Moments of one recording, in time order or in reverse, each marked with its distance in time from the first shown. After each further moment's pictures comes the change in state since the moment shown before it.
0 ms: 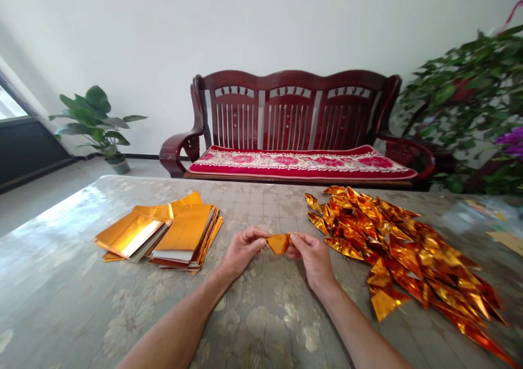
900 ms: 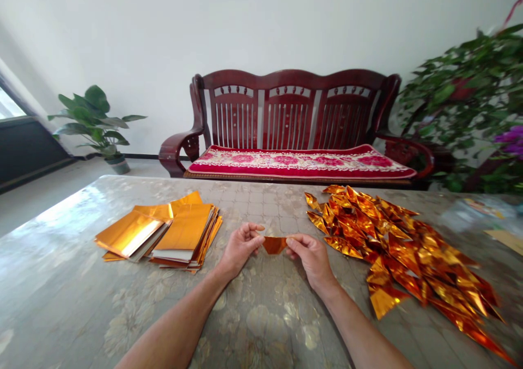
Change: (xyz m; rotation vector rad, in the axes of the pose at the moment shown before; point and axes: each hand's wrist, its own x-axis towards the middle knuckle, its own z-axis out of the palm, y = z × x) left_hand 0.002 -0.001 0.001 -0.044 0.113 -0.170; right_hand 0.000 0.001 -0.003 -0.086 -0.105 -0.047
